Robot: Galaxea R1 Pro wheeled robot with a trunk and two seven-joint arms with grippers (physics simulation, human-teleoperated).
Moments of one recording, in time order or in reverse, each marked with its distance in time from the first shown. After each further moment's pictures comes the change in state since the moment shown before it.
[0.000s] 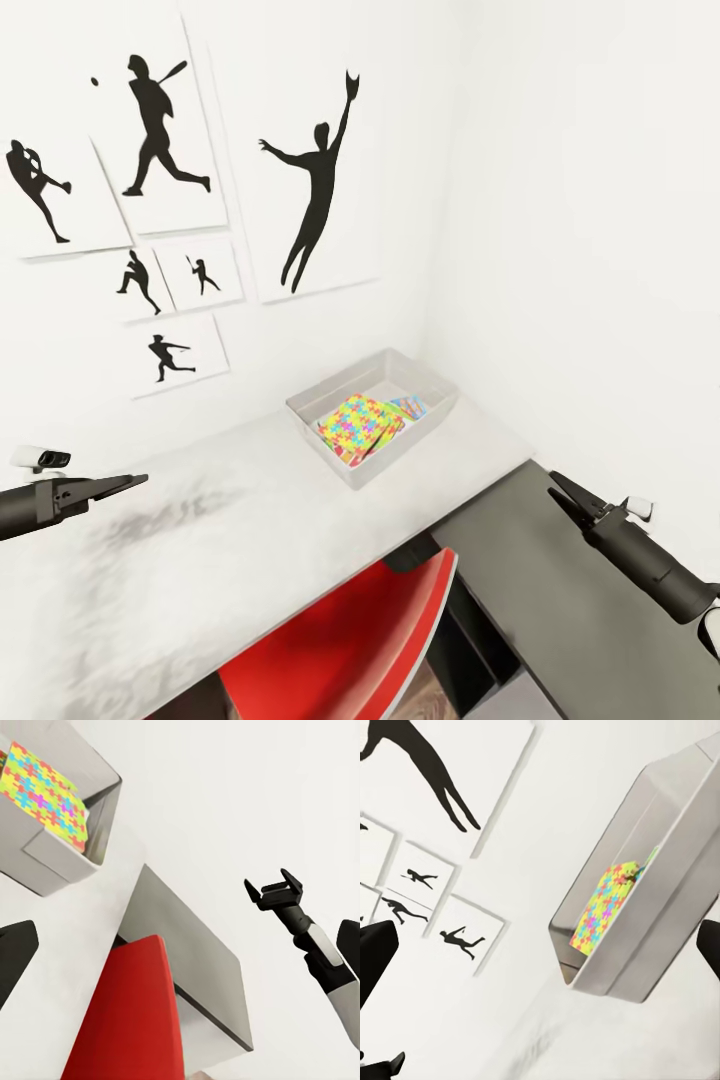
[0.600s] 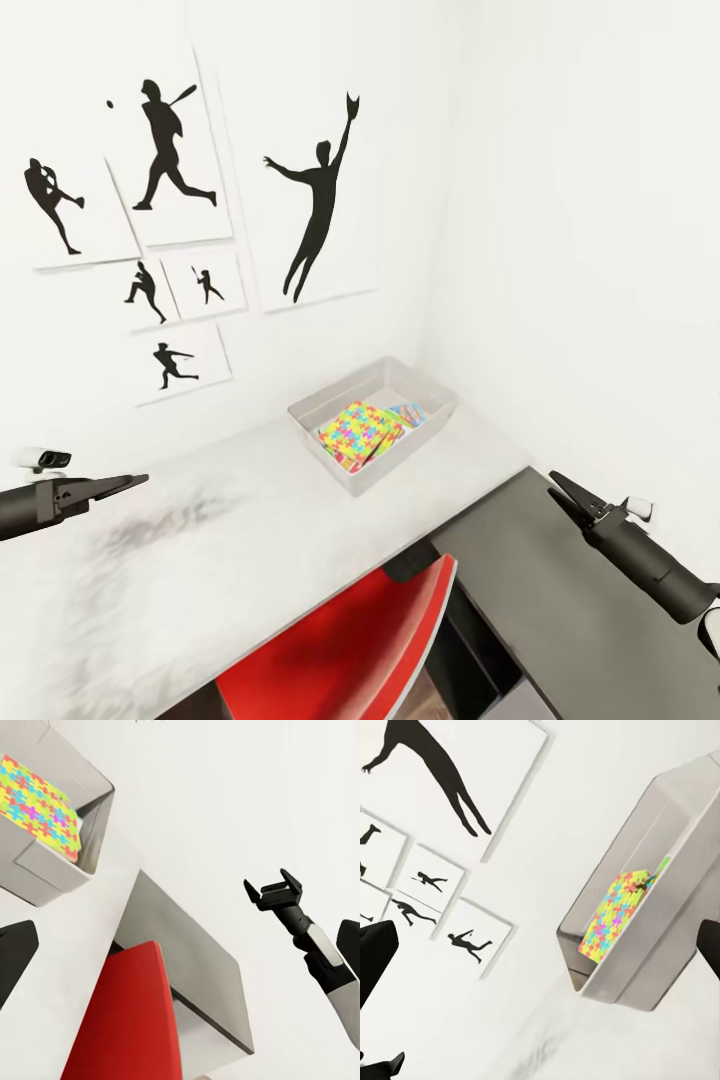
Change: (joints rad) left arm 0.000 -0.002 0.000 0.000 0.001 -0.002 0.000; right arm 0.000 0.000 0.000 0.000 0.000 0.000 -0.001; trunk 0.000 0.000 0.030
